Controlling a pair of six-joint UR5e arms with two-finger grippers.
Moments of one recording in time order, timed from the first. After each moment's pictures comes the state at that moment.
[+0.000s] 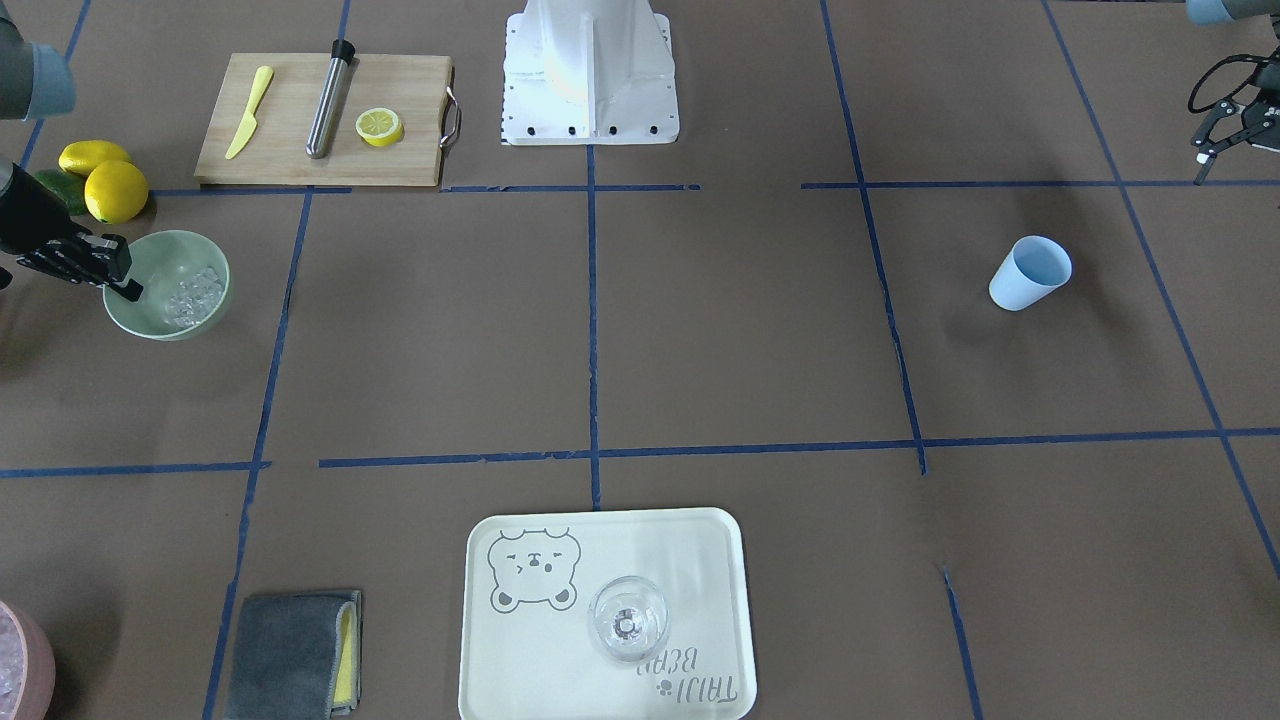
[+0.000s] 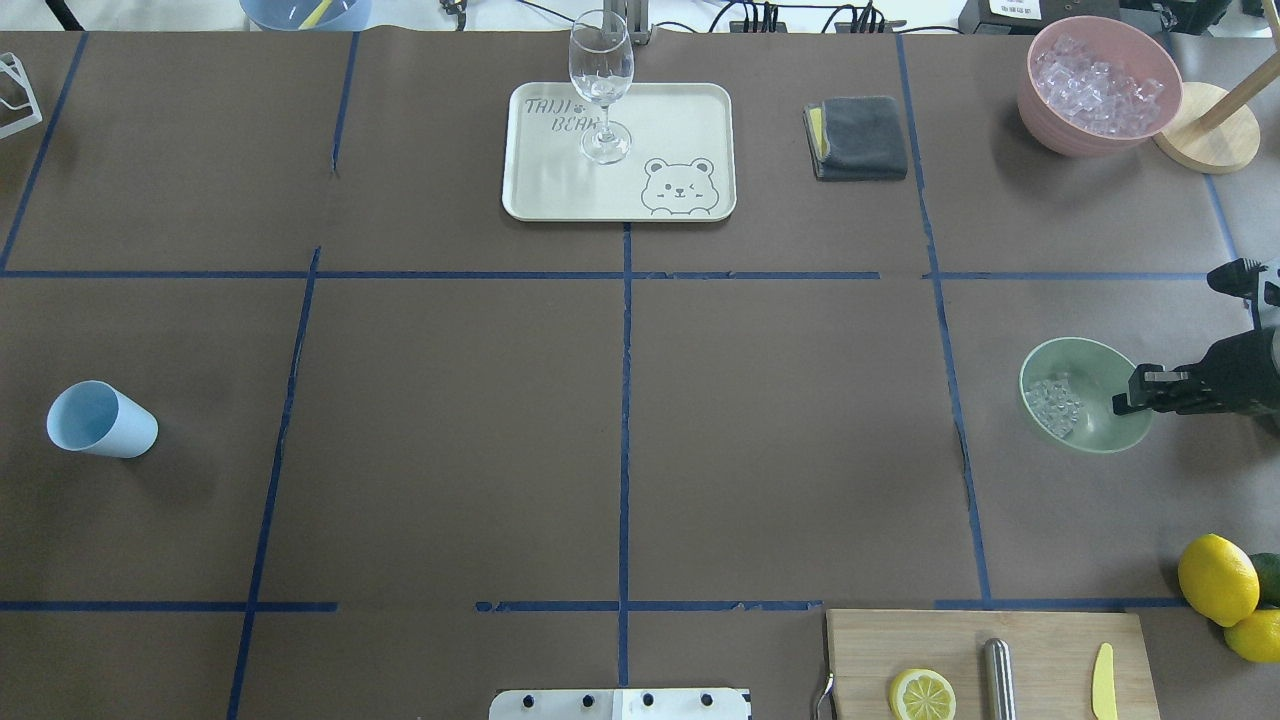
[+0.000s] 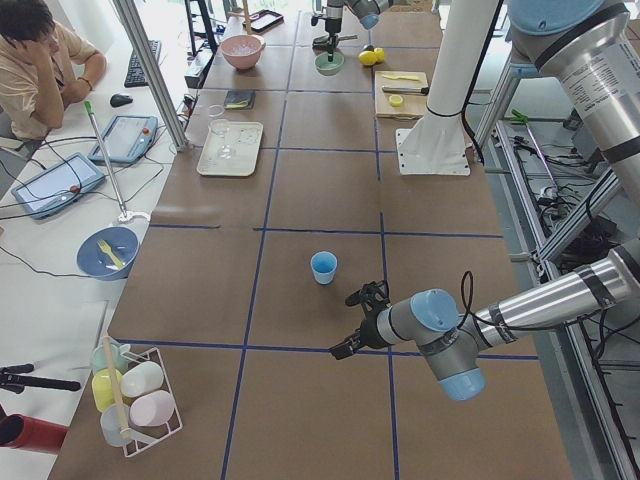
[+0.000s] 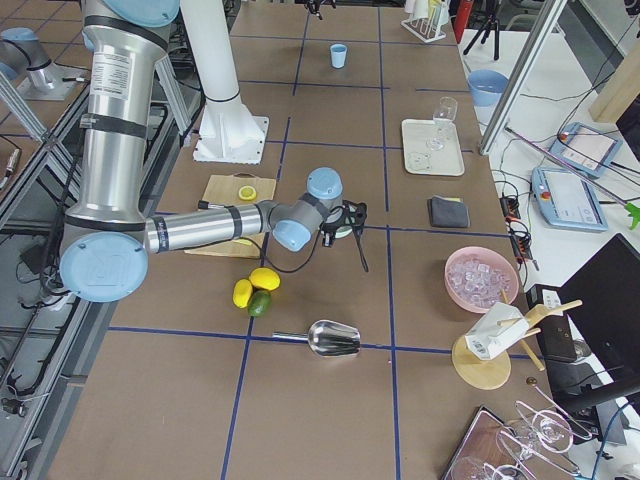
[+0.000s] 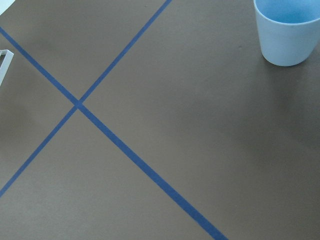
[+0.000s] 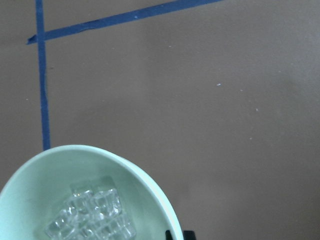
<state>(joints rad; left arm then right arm) -1.14 -1.02 -1.52 -3.12 -1.97 0.02 0.96 -1.77 1.72 -0.73 2.25 1.07</state>
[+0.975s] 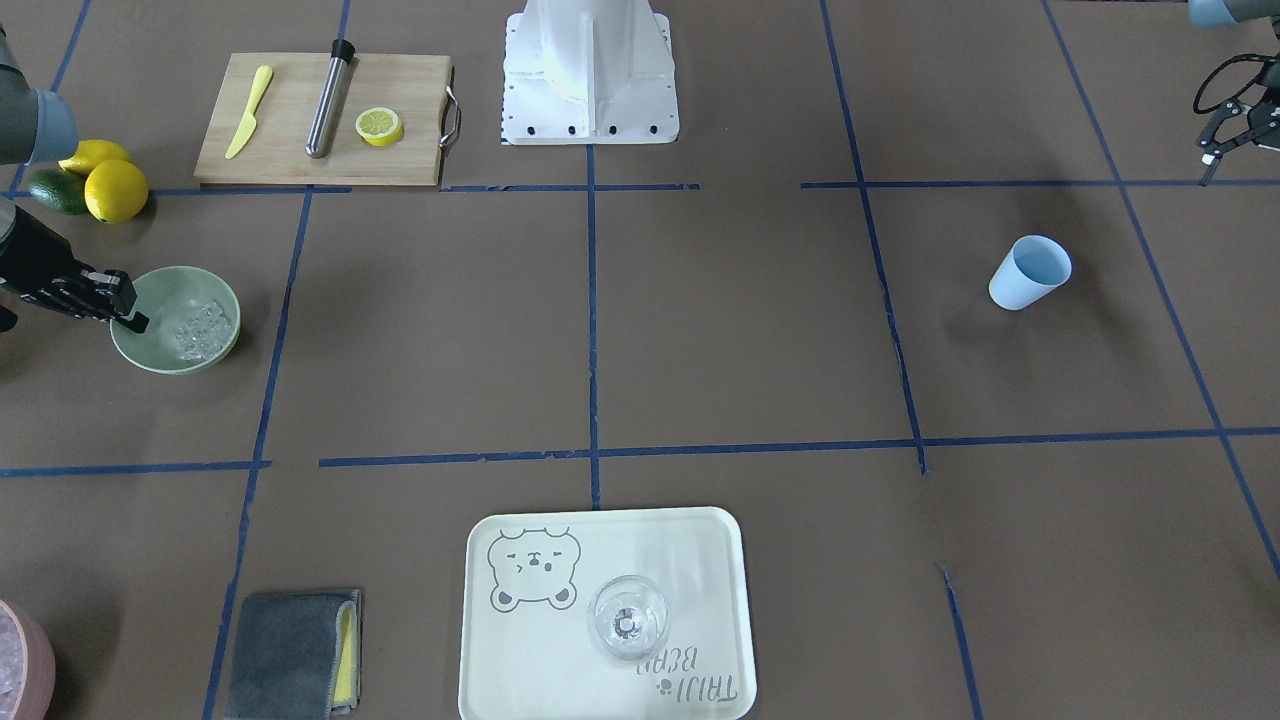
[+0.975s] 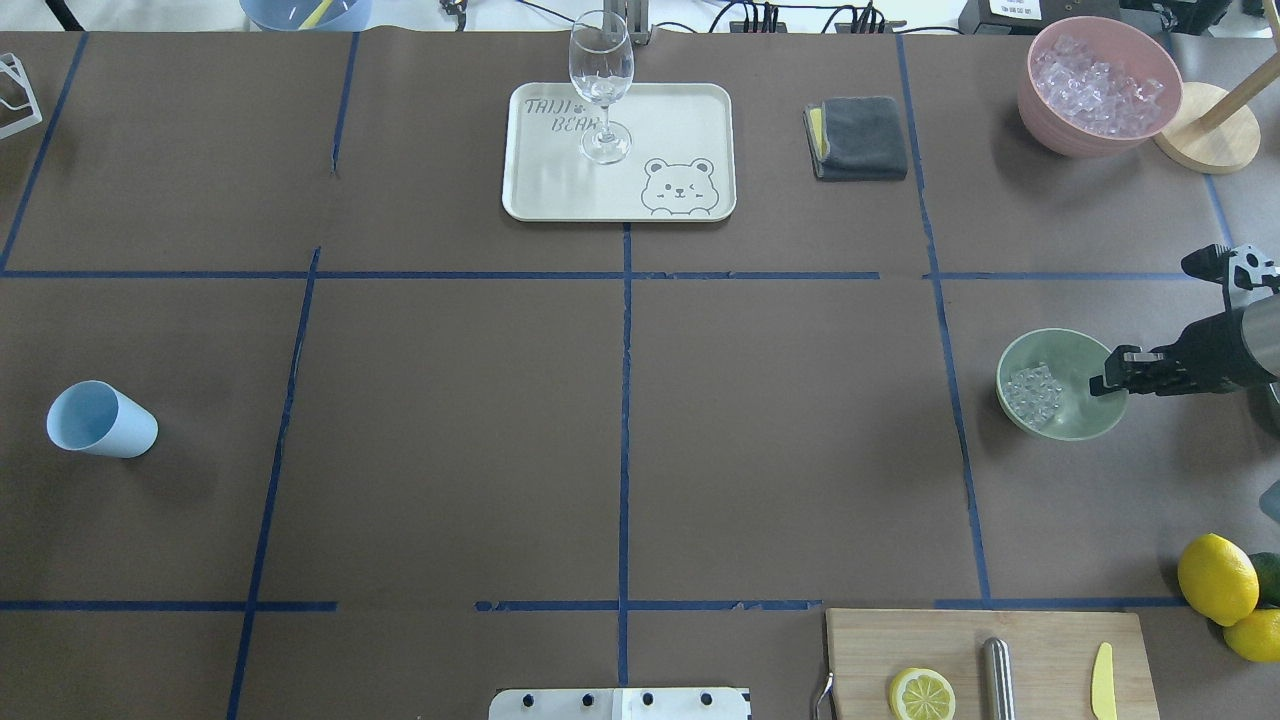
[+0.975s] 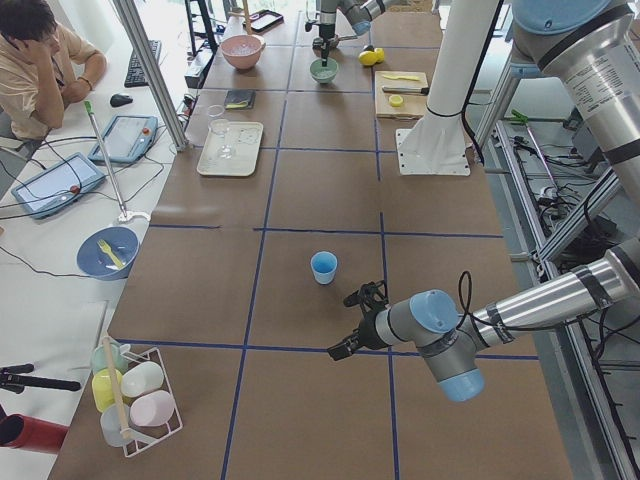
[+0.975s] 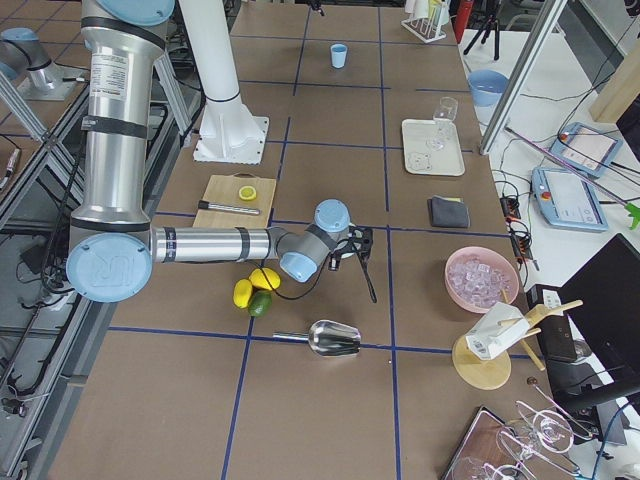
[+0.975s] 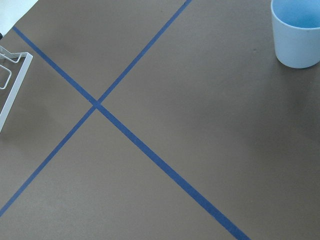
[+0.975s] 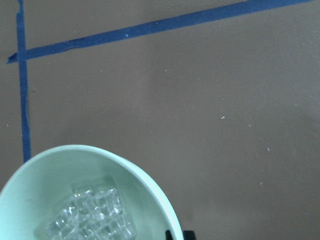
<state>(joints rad) -1.16 -1.03 -1.51 -3.12 -1.98 0.02 0.98 -1.69 1.61 -0.69 2.29 1.07</state>
